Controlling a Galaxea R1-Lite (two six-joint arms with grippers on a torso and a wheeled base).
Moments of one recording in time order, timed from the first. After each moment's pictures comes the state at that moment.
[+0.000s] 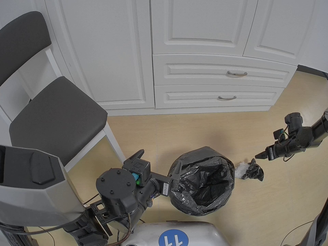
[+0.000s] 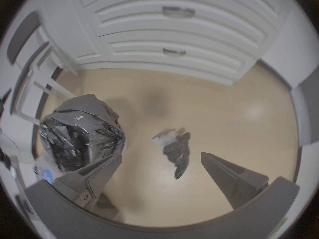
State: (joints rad) left arm -0.89 2.07 -0.48 -1.53 0.48 0.00; right arm -0.13 2.04 -1.02 -0.18 0.20 -0.28
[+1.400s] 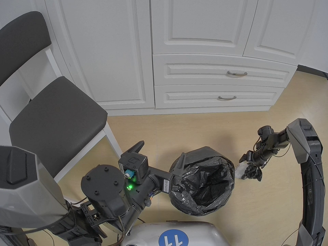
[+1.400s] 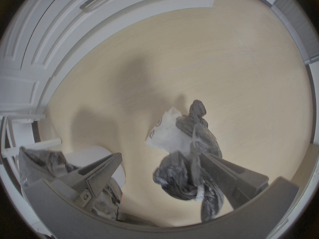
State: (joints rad) left arm -0.93 1.97 -0.47 -1.53 0.49 0.03; right arm -0.11 2.69 -1.80 0.18 0.12 0.22
